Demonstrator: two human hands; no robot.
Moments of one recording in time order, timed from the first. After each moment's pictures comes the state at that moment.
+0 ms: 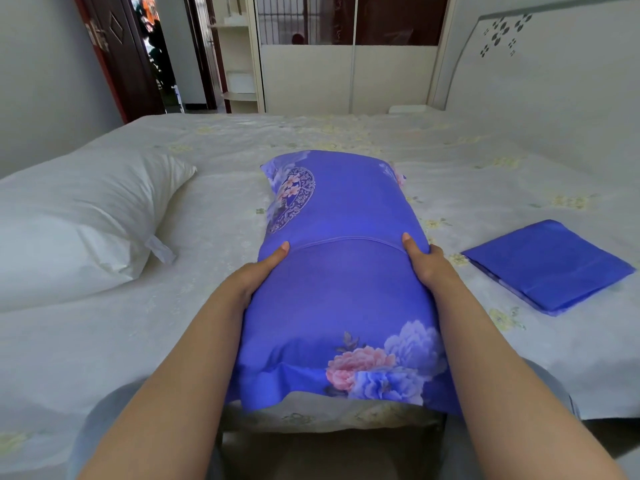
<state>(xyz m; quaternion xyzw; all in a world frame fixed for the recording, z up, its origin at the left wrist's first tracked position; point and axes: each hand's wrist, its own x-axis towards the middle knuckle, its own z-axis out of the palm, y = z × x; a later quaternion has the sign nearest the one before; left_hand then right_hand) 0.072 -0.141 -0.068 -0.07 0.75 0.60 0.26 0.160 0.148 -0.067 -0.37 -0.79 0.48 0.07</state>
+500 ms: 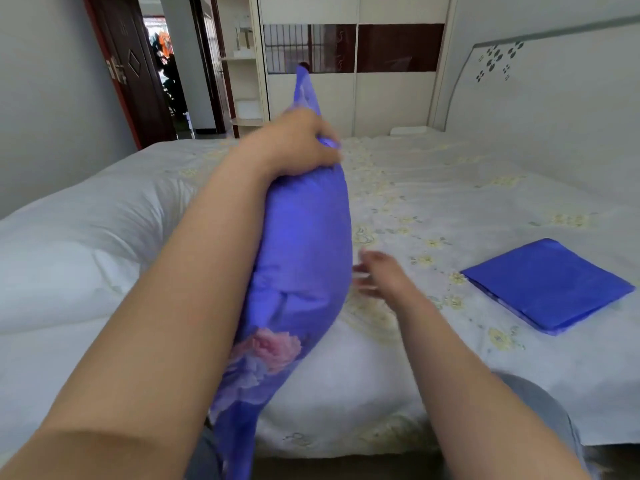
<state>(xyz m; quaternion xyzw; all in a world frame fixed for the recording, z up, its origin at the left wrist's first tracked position) 0.112 -0.081 0.163 0.34 0.90 0.23 -0.11 0.139 0.082 -0.042 -0.19 -0.73 0.65 0.04</state>
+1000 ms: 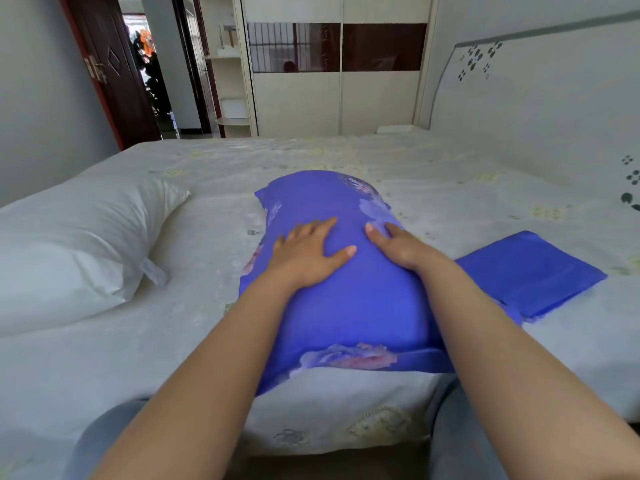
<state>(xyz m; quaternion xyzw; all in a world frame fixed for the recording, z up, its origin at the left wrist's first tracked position) 0.113 -0.057 0.001 0.29 0.94 0.19 -0.03 0.148 0.142 -0.006 -0.20 -0.90 0.38 0.02</state>
